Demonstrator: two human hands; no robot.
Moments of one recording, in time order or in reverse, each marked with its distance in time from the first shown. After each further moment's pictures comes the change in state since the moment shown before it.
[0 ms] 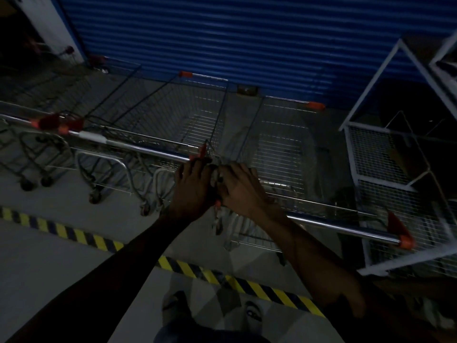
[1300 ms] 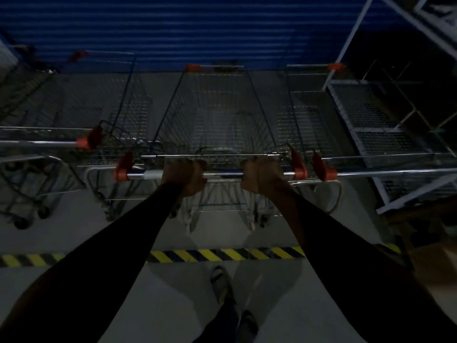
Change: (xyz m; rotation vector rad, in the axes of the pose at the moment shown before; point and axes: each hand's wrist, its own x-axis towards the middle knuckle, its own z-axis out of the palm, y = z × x) left_hand 0.004 -0.321 -0.031 0.265 -0.512 0.179; right_hand 0.123 -0.189 0.125 -0.372 -0.322 0.356
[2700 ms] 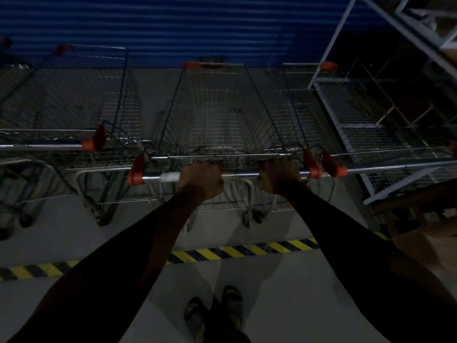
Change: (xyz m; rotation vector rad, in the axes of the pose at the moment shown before) left_hand -0.003 -0.004 -0.003 -0.141 0.109 0.118; right_hand -0.004 -0.014 -0.003 -0.259 0.027 0.106
